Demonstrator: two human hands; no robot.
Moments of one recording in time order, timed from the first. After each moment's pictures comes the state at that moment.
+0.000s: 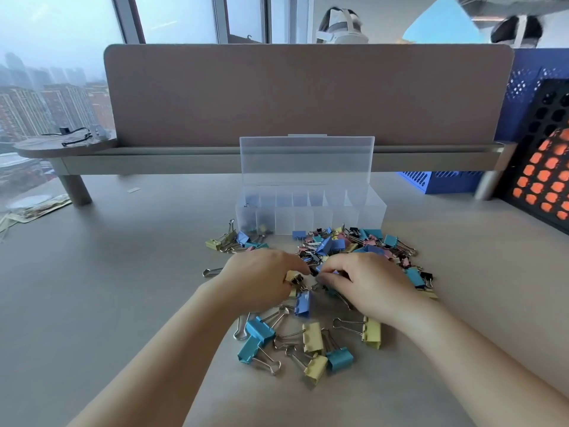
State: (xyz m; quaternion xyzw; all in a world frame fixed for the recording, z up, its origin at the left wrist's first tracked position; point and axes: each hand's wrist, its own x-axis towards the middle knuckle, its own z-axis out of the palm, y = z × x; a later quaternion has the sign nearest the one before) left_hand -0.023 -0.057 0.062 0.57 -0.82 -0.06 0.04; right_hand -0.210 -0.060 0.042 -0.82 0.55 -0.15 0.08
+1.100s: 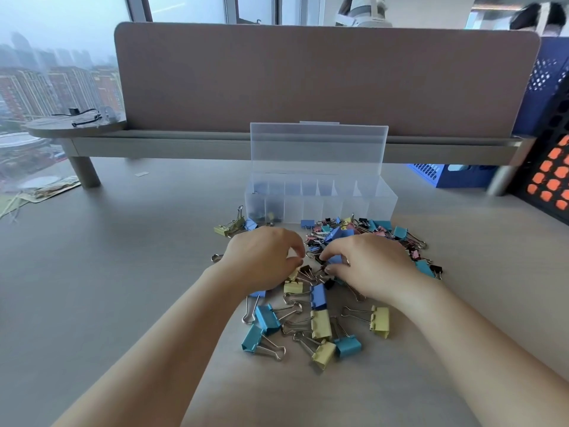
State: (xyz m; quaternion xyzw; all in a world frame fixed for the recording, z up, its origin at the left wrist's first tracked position) left_hand -0.015 -0.064 0.057 0.60 -0.79 -0.03 0.08; right_hand -0.200 -0.071 0.047 -0.84 0.53 -0.11 -0.02
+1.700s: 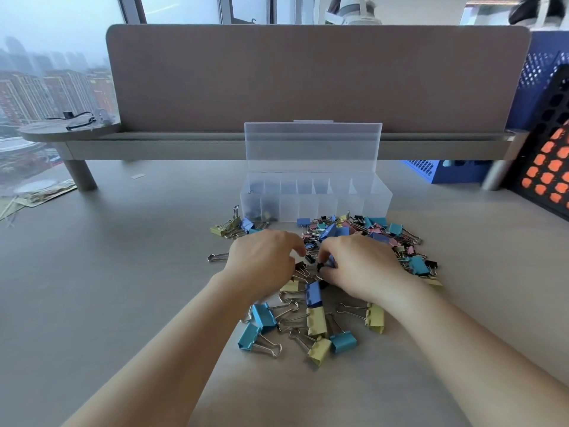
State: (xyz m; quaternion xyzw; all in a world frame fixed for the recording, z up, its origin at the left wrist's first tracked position) left_hand -0.029 -0.060 0.051 0.63 -0.77 -0.01 0.09; right_hand -0.190 -0.067 0.044 -0.82 0.56 -0.09 0.00
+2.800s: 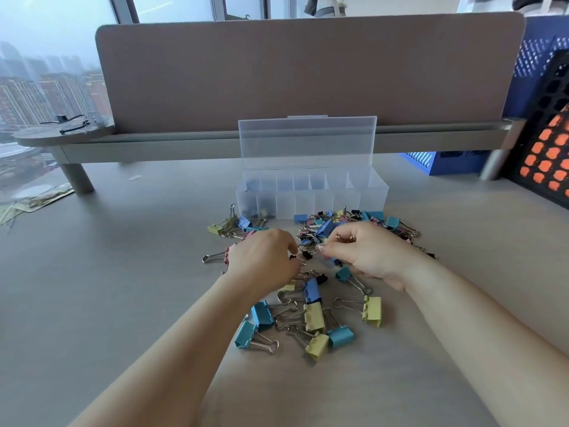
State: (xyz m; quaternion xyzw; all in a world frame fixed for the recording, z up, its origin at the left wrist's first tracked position) left_hand -0.034 -0.066 0.039 0.67 -0.73 -0.05 0.13; right_hand -0.206 -0.064 0.057 -0.68 0.55 -0.27 0.40
